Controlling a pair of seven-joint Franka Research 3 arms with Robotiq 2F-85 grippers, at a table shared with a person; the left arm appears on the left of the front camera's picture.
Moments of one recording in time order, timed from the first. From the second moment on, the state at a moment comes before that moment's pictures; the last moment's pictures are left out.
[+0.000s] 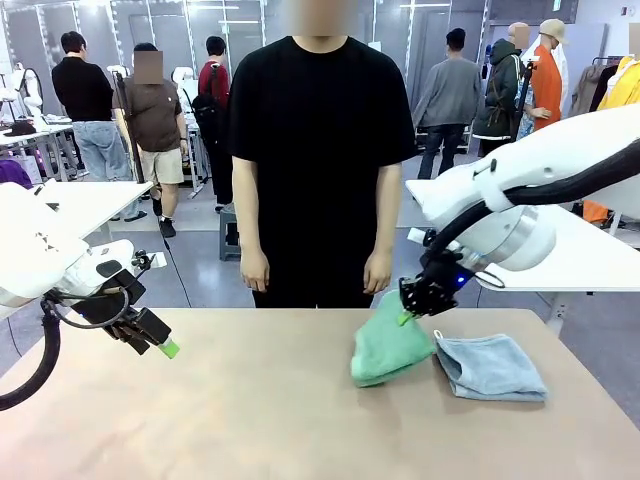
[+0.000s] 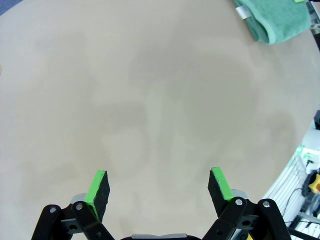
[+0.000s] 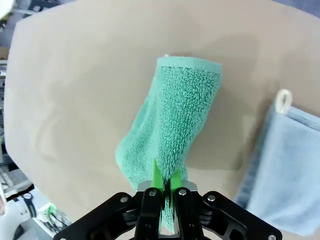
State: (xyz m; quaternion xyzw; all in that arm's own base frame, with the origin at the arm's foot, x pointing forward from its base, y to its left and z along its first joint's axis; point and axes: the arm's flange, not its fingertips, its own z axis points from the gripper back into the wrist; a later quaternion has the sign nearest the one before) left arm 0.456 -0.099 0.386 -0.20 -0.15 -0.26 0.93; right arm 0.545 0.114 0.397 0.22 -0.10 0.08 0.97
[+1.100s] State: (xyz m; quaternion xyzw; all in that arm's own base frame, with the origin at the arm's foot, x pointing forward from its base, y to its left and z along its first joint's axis) left arm 0.456 -0.099 0.386 -0.20 -0.15 -0.26 0.93; right arm 0.530 -0.036 0.423 0.25 -0.10 0.15 0.95
